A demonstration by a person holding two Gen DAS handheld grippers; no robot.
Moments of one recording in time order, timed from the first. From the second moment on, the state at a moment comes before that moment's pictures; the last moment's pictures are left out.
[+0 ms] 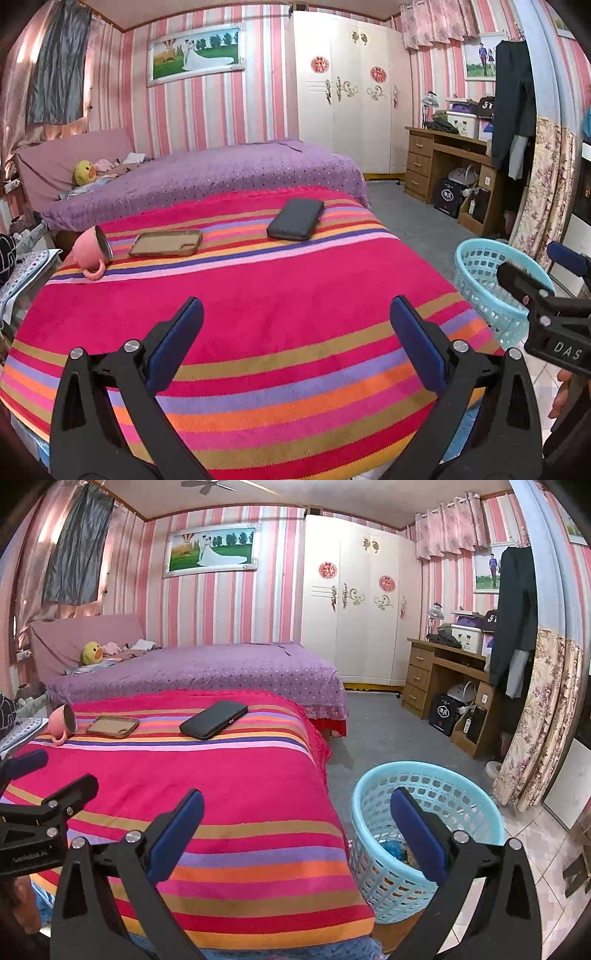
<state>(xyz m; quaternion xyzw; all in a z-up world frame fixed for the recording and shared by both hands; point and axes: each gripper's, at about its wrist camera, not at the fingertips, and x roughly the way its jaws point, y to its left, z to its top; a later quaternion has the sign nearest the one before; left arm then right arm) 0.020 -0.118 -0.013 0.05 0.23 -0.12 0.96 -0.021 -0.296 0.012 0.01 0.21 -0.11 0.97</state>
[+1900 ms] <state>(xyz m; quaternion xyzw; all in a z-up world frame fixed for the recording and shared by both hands) 0.022 -0.099 -0.009 0.04 0.21 -0.10 0.97 -0.017 -0.273 0.022 -0.03 0.17 -0.10 0.98</state>
